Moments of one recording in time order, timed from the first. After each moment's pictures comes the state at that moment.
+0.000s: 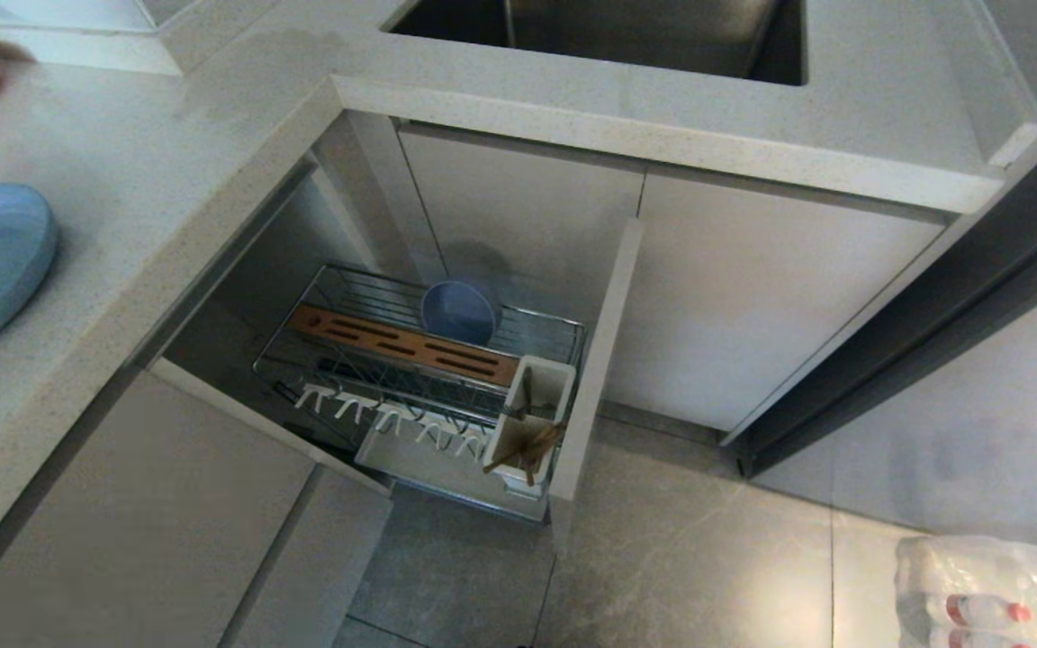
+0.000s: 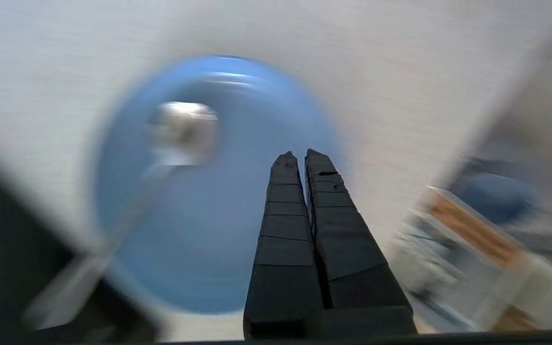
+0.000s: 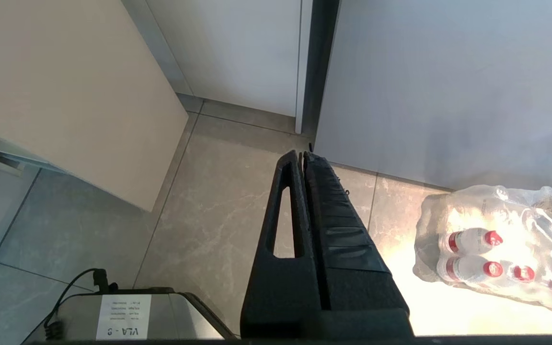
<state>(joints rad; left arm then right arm) 0.36 1.36 -1.88 0.75 0.00 -0.09 0.00 0.00 0.00 0.00 -0.01 0.03</state>
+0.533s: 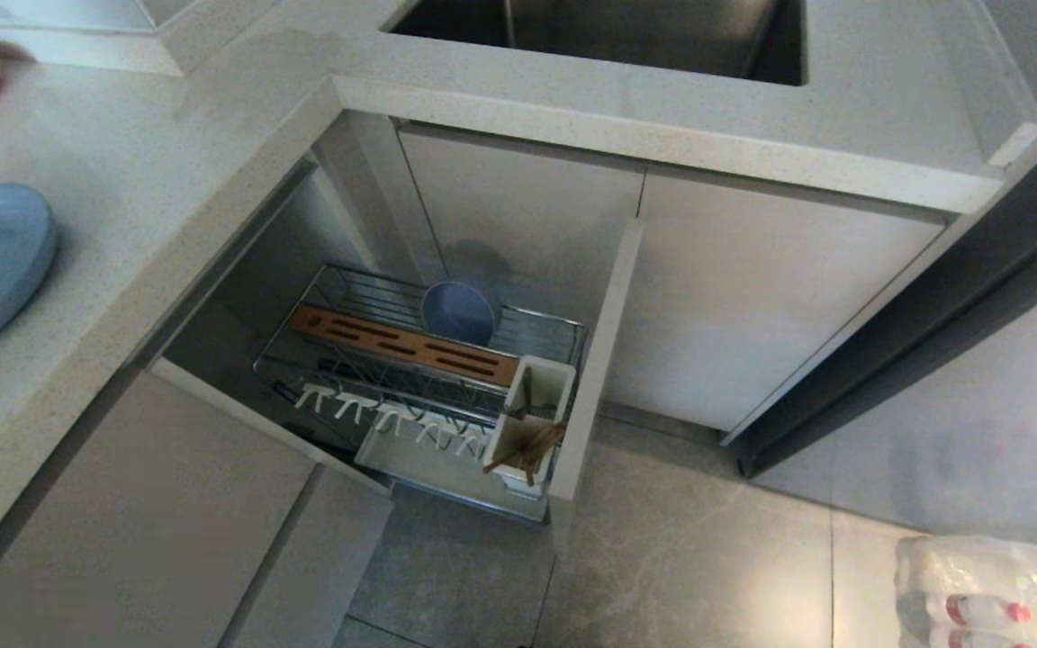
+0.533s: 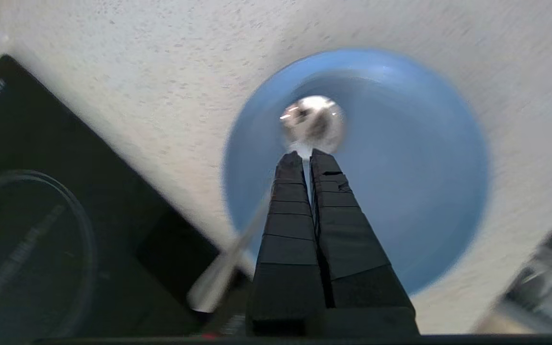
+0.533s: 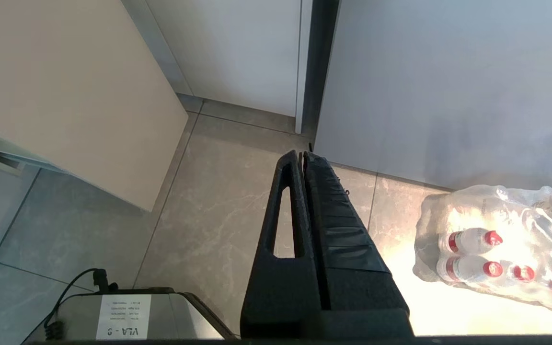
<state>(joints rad) 0.83 1.40 -1.88 0.76 -0.39 0.16 0.00 0.00 0.00 0.00 -0.01 0.03</state>
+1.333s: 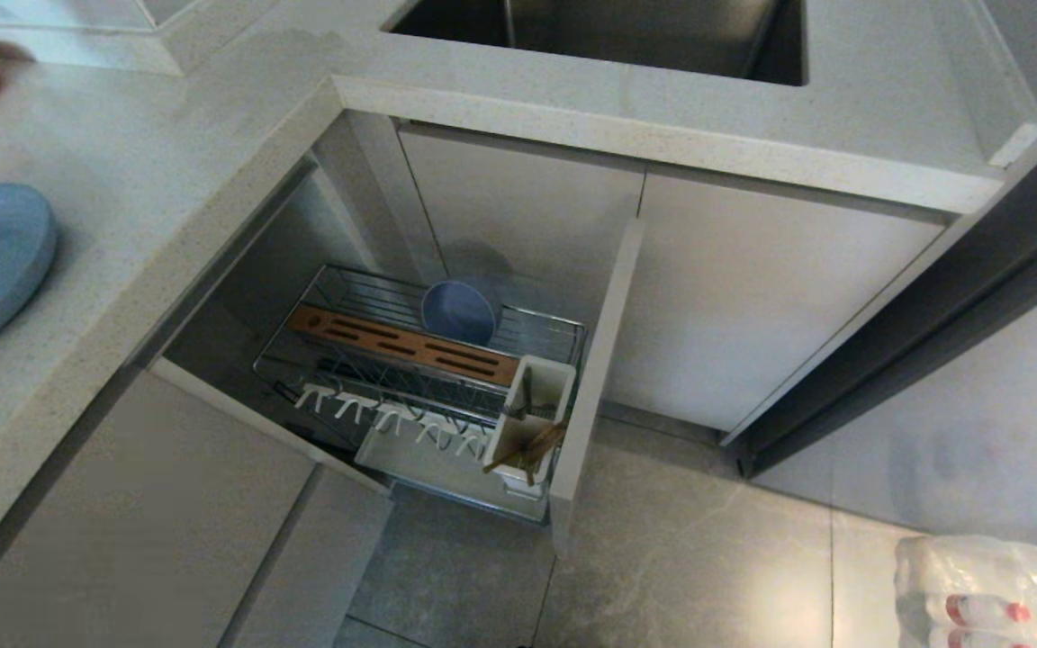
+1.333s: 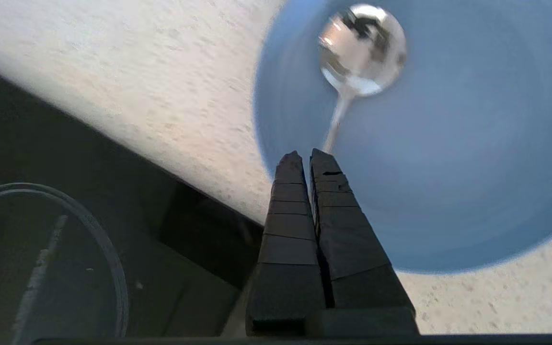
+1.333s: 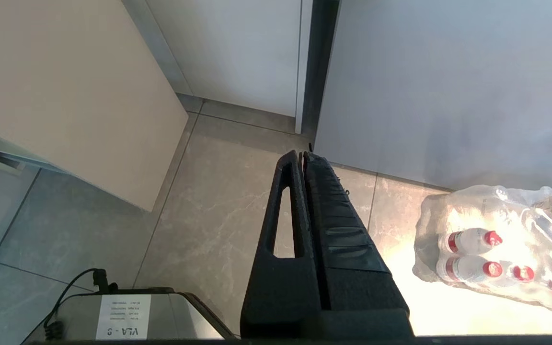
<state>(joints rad) 1.01 1.57 -1.93 0.91 -0.63 0.51 0.00 0.00 0.00 0.00 -0.01 0.03</state>
